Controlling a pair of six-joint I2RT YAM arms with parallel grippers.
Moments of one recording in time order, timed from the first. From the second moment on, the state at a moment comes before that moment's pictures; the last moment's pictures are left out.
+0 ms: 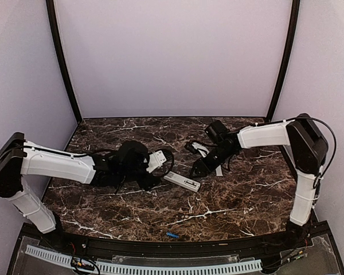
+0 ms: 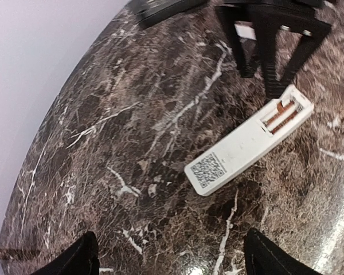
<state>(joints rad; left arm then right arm) -0.98 1.59 0.88 0.01 -0.31 0.37 0.64 1.95 1.28 -0.48 -0.57 -0.10</state>
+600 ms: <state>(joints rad) -0.81 1.28 0.86 -0.10 -0.28 0.03 1.33 1.76 0.98 -0.26 -0.21 -0.17</state>
